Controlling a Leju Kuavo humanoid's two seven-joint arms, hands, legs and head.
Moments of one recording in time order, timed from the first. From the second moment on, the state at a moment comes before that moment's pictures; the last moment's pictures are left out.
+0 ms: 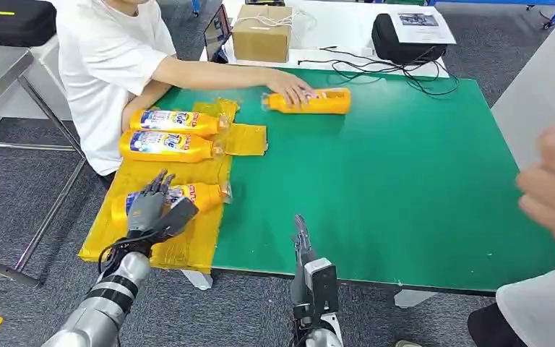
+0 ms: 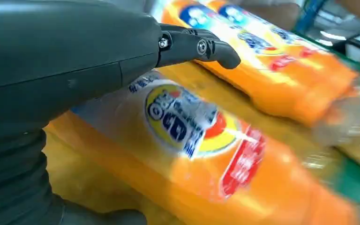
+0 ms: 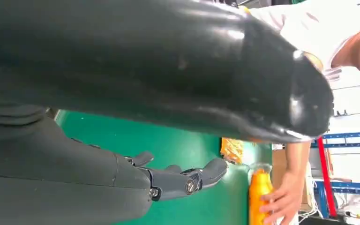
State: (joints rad) left arm -0.38 -0.03 -0.09 -0.74 -0.73 0.23 -0.27; right arm -0.05 0.22 0.57 -1.11 -0.09 -0.29 -0.62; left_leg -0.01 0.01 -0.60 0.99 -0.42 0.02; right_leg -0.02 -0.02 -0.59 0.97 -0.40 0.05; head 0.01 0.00
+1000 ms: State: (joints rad) left arm -0.14 -0.14 -0.21 -1.51 0.21 0.10 -0.46; right arm -0.01 0.20 0.53 -1.16 0.70 -0.69 -0.70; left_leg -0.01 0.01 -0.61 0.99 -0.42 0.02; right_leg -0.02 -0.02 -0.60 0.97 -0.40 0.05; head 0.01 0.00
